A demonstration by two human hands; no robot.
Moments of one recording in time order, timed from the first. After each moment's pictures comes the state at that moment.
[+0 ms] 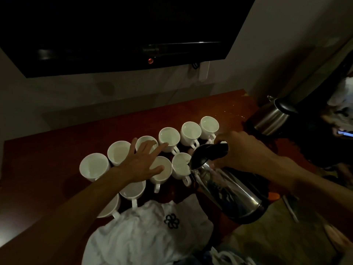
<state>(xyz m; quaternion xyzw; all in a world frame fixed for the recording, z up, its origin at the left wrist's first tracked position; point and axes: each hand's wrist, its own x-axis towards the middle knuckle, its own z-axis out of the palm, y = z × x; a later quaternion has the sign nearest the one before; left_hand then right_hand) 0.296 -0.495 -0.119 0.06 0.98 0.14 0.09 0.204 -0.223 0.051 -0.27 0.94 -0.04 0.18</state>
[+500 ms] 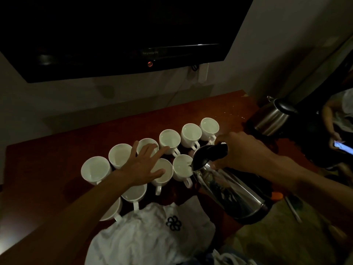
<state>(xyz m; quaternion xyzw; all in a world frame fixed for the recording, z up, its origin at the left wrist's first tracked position) 0.296 -0.493 -0.119 0.06 0.98 0.14 0.10 0.203 -0.224 0.051 -0.28 0.94 -0.04 0.18</state>
